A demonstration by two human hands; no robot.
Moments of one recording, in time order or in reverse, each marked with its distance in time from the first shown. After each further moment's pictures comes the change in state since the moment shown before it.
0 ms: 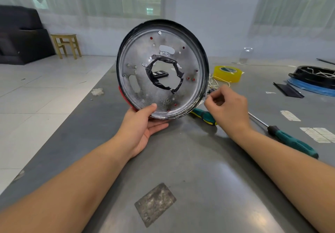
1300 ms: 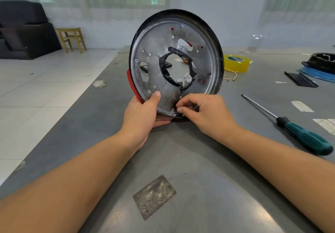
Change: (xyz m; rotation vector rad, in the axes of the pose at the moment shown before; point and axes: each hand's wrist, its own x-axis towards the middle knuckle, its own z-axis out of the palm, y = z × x) left_hand -0.005 -0.007 0.011 0.269 0.067 0.144; right_hand -0.026 -0.037 0.017 0.088 -0.422 -0.213
